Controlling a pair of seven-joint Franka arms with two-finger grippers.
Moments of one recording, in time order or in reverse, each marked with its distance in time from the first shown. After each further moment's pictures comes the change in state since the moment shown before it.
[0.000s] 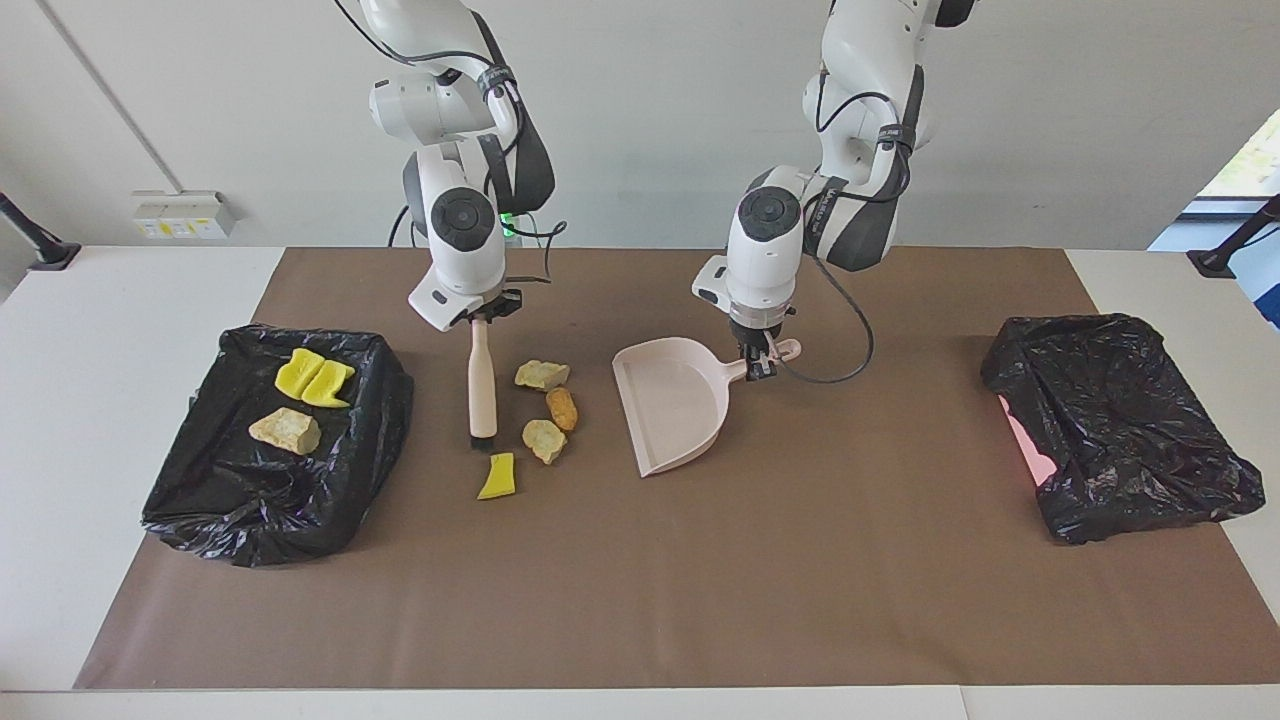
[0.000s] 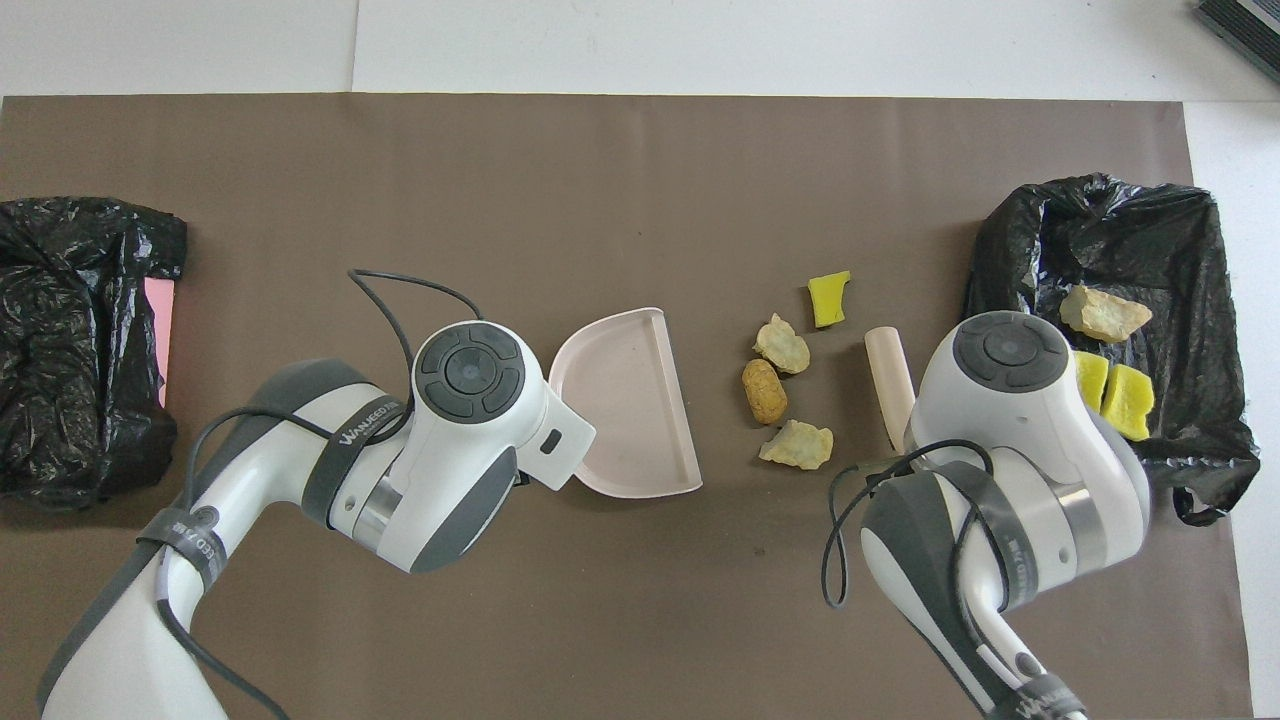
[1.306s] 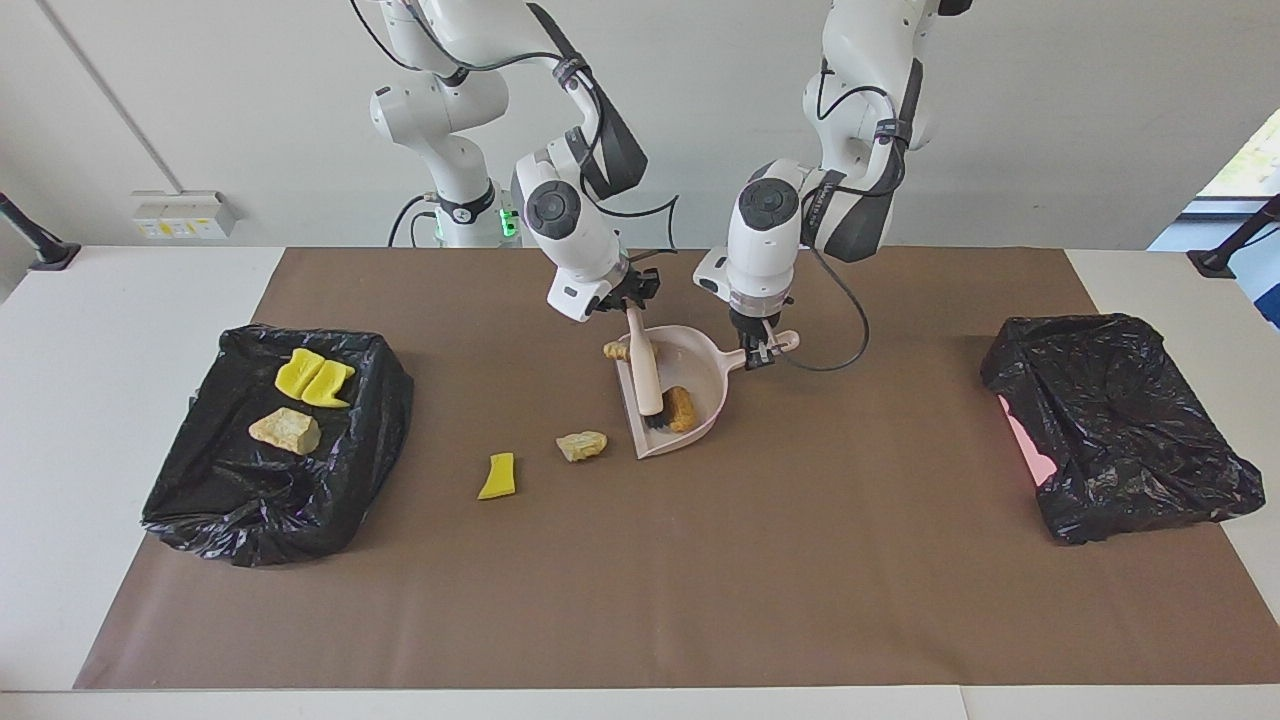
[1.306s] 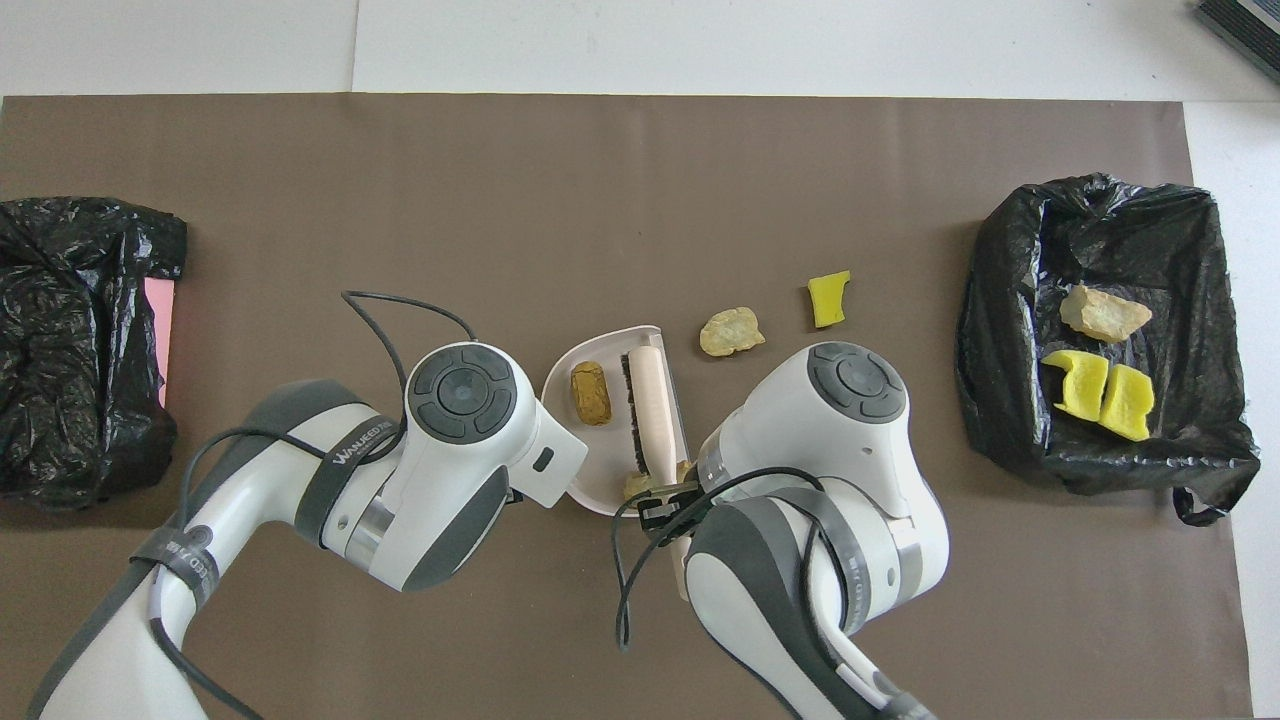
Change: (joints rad) left arm -0.004 -0.029 0.008 -0.056 -0.007 0.004 -0.021; right arm 0.256 0.103 -0.002 0.136 0.570 0.142 -0.047
